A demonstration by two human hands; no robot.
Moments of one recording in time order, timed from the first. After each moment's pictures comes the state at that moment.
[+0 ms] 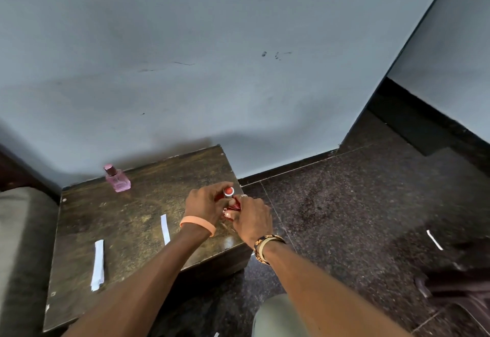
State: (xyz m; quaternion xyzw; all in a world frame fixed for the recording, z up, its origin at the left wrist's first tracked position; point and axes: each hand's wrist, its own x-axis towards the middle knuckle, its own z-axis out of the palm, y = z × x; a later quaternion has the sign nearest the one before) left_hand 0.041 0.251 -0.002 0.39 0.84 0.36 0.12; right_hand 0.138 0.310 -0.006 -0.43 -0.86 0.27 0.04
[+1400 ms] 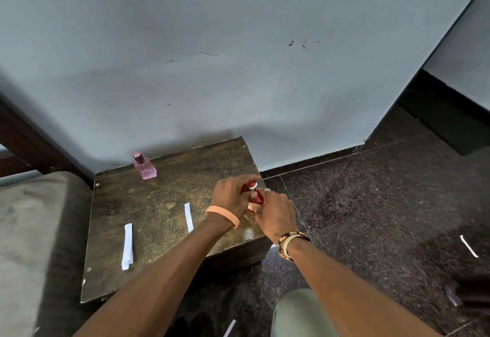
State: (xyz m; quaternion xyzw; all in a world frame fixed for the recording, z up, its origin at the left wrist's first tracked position) left_hand 0.041 0.251 -0.002 0.44 0.82 0.35 0.11; right_hand 0.140 0.311 -0.013 -0.43 -0.87 0.25 0.04
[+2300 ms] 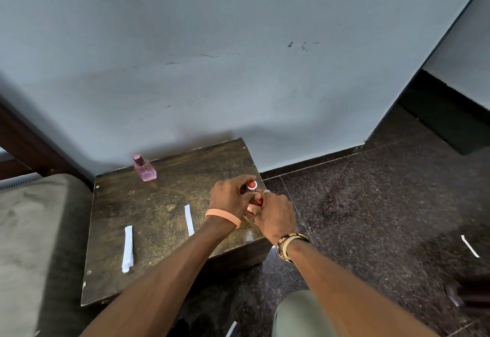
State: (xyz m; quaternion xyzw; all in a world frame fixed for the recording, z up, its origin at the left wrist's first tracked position) left_hand 0.043 0.250 0.000 0.39 0.84 0.37 0.10; right_hand 0.139 0.312 -0.017 -0.43 -0.86 0.26 0.04
